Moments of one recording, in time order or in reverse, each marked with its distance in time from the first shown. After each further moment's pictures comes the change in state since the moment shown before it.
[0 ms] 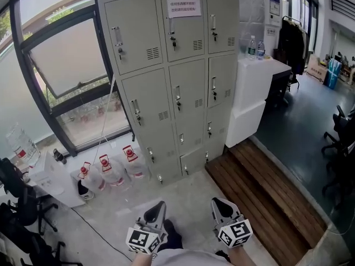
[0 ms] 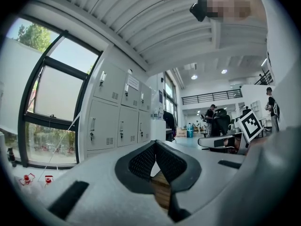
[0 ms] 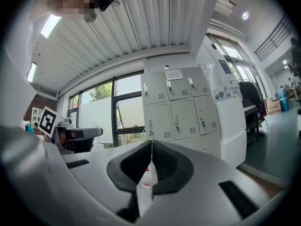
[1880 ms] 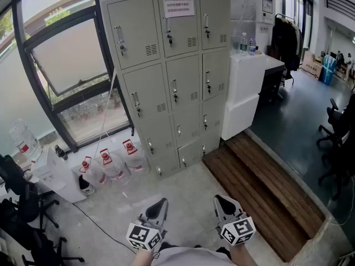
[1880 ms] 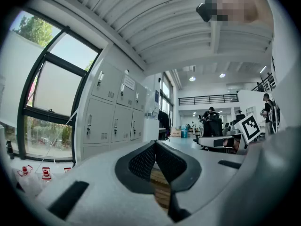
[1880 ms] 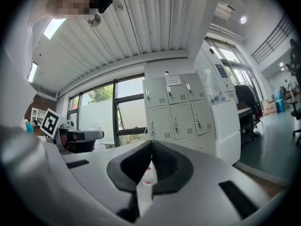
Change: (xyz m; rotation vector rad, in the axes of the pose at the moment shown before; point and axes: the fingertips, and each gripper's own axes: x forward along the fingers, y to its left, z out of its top) left arm -0.067 -0.062 0.006 -0.056 0.015 -0.052; right arm -0.094 0.036 0.011 -0.004 -0.018 -0.021
